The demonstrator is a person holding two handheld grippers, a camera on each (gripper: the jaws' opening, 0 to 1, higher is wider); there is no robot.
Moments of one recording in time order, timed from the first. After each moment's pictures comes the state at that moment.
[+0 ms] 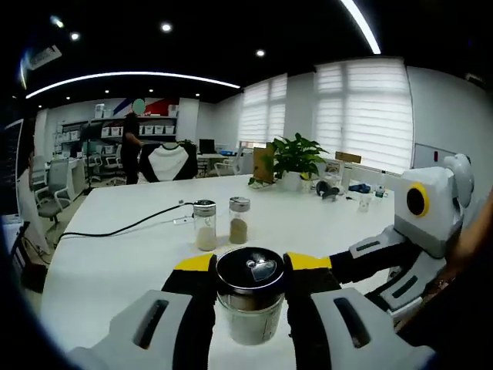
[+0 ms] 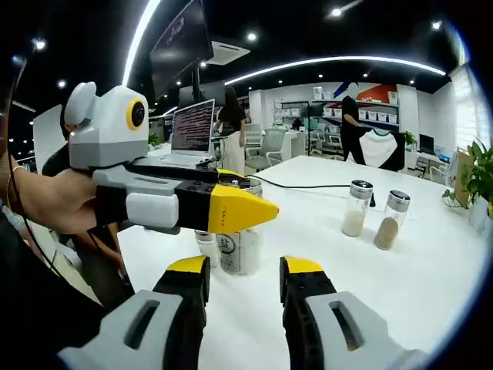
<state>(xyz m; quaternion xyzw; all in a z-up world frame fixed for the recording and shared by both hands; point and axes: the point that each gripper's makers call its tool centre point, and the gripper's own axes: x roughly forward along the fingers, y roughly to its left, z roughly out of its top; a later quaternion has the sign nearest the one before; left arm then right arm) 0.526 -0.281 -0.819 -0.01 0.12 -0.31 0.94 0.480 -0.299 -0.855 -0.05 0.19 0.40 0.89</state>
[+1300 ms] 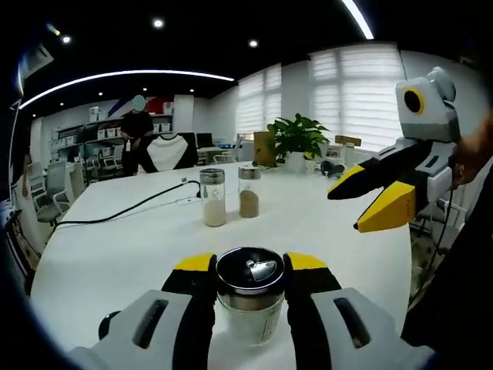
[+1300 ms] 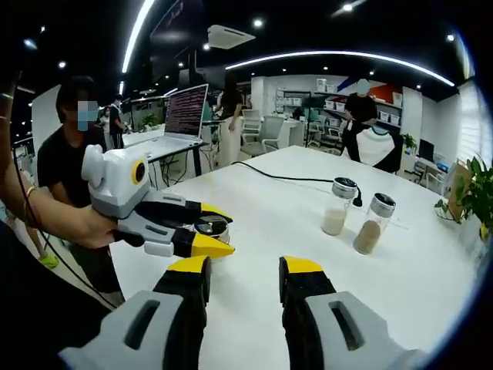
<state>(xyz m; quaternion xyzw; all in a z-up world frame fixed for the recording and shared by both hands) 0.547 -0.265 -0.887 0.02 0.12 -0.32 0.94 0.508 -0.325 -0.851 -0.10 0.21 0.40 0.89</state>
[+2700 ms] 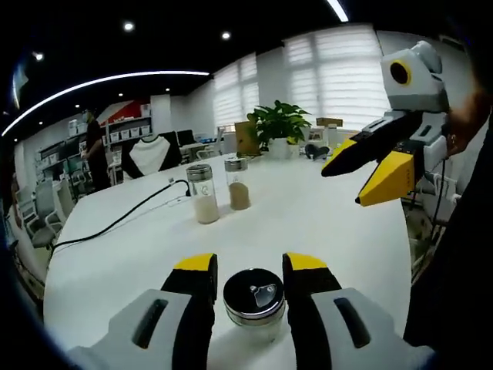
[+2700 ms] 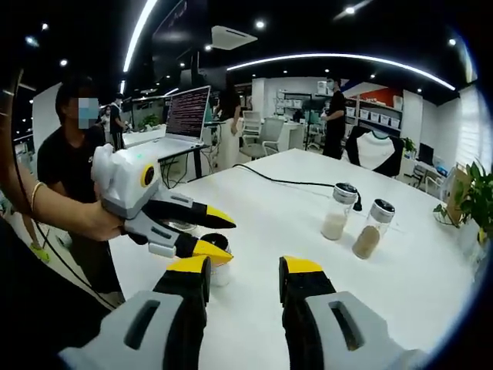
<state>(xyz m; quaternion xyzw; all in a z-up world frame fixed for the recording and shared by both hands) 0.547 -0.260 -0.890 0.08 0.13 -0.37 0.92 0.513 -0.323 -0.840 -0.10 0.20 0.39 0.89</state>
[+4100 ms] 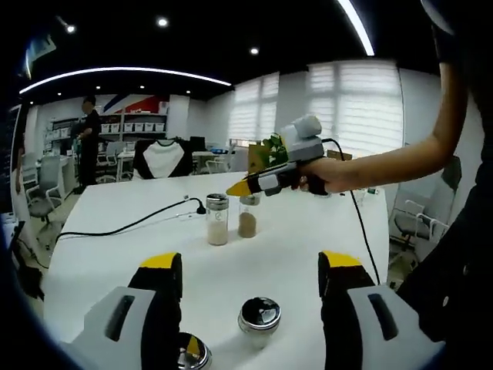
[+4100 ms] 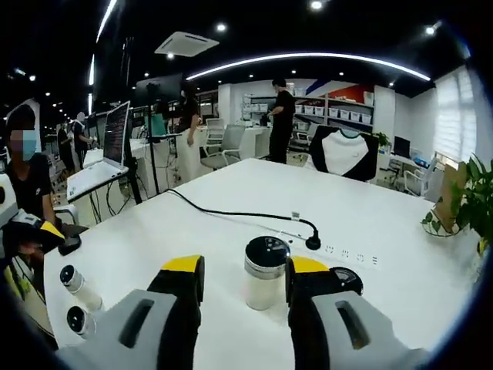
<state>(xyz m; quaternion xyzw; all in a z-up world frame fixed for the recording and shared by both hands) 0.543 -0.234 -0.816 -0.02 0.11 -0.35 0.93 0.737 -0.340 -0.830 -0.07 0.19 0.31 0.93</state>
